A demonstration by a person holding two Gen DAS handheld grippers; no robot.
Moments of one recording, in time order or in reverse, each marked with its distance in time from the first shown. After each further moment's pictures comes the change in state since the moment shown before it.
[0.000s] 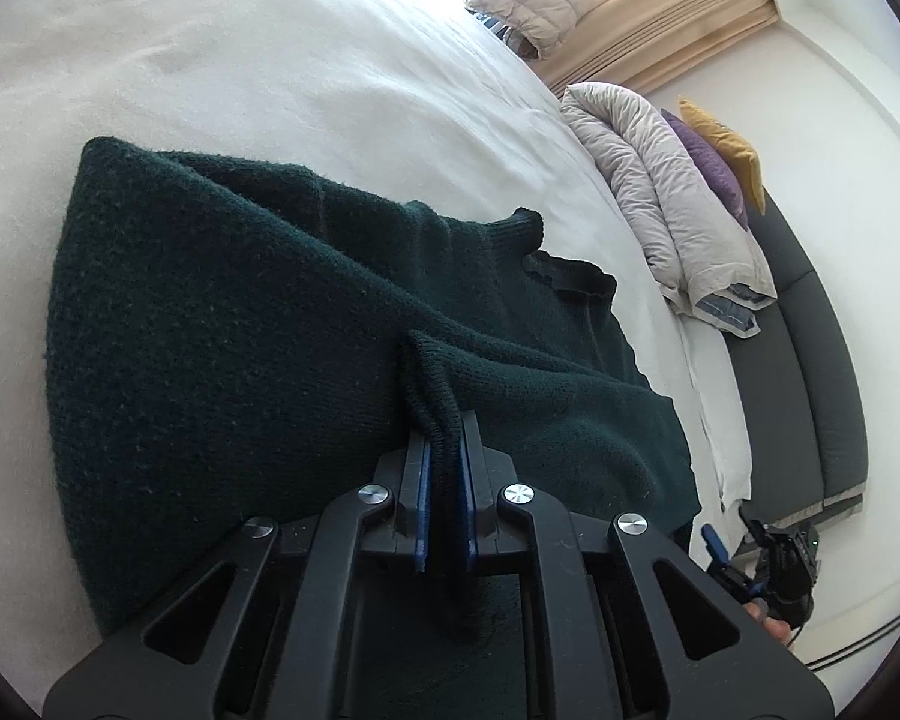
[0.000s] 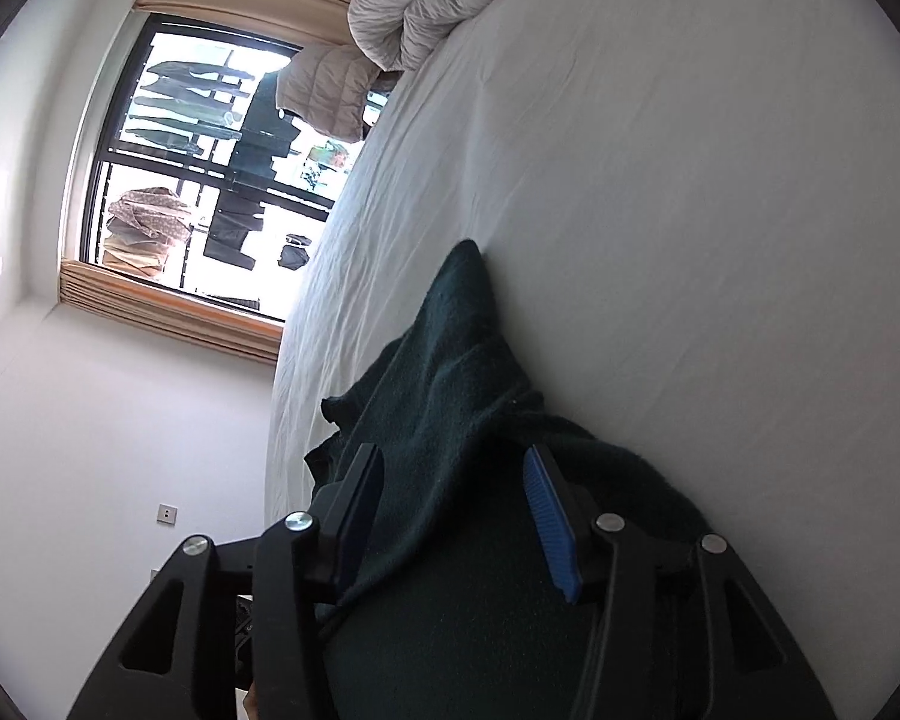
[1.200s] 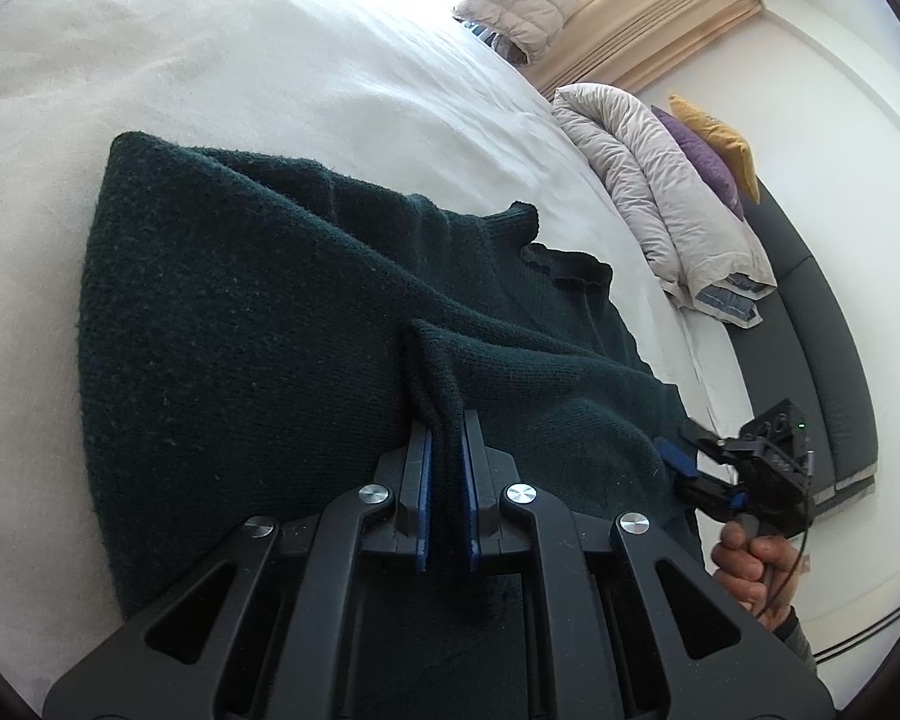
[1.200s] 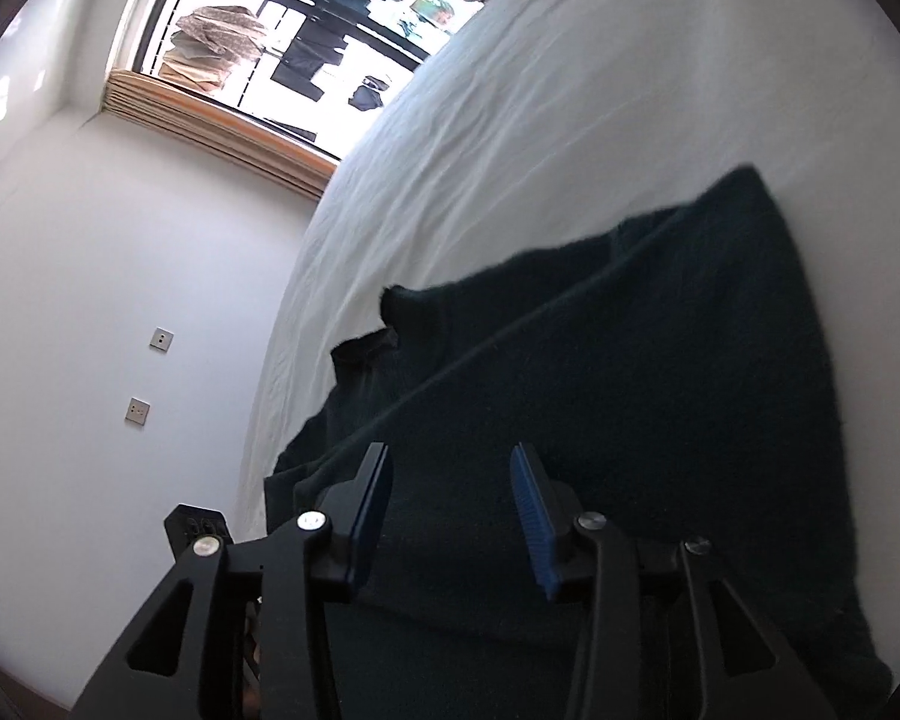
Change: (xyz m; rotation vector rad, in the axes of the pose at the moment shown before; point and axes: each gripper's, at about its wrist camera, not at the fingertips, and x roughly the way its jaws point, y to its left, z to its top) left arm -0.005 0.008 -0.013 0.049 -0.022 0.003; right arm 0.163 0.048 -0.022 -0.242 0.421 0.037
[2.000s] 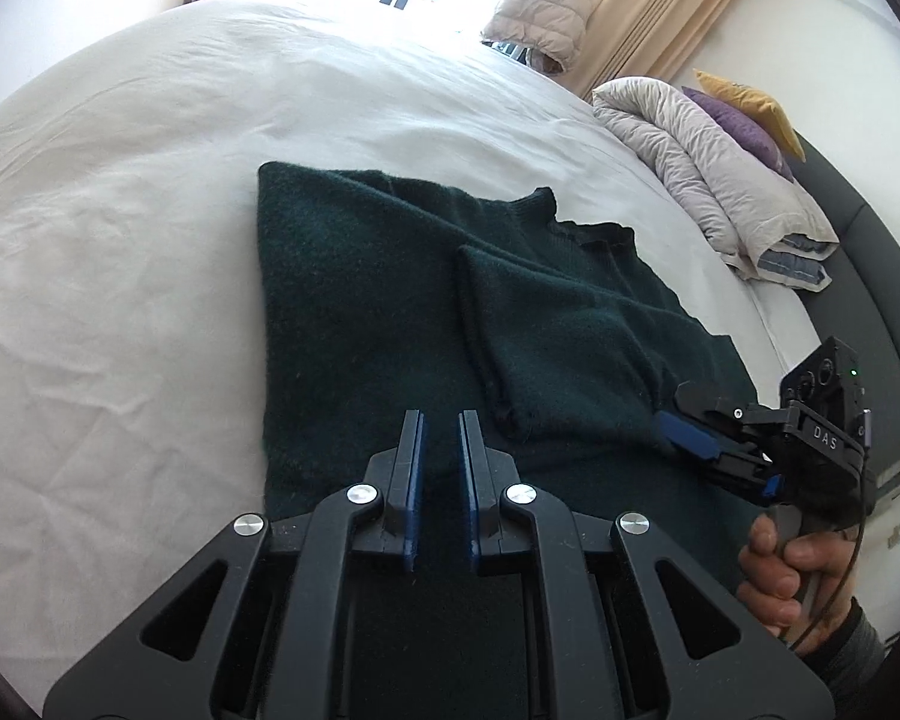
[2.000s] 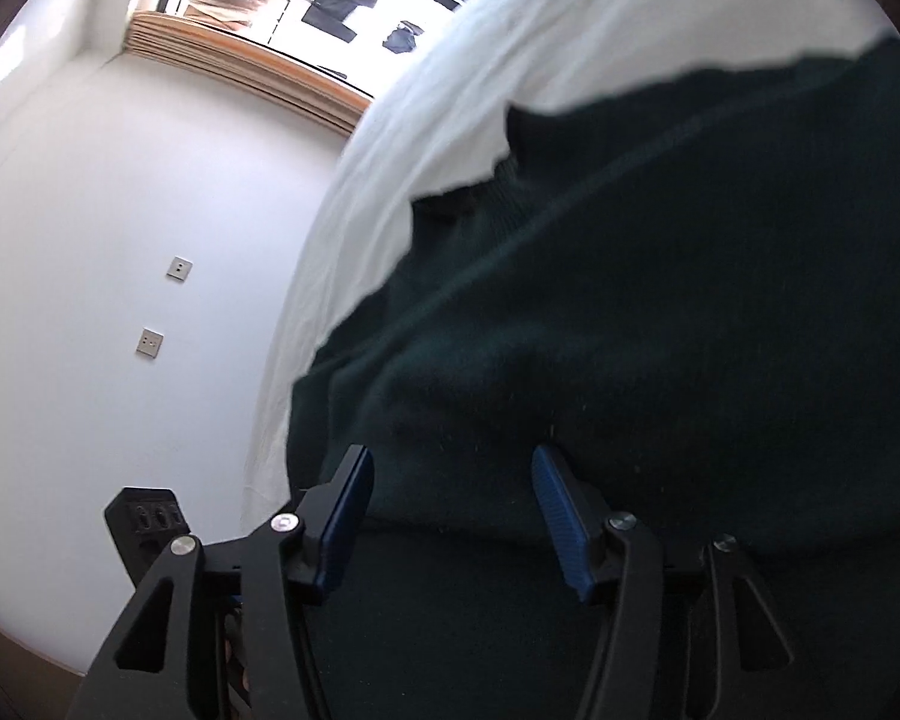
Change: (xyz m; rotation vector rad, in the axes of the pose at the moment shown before) left arm -0.073 -0.028 -0.059 0.127 -0.078 0.256; right arm 0.045 0.068 -0.080 -0.142 0.023 0.071
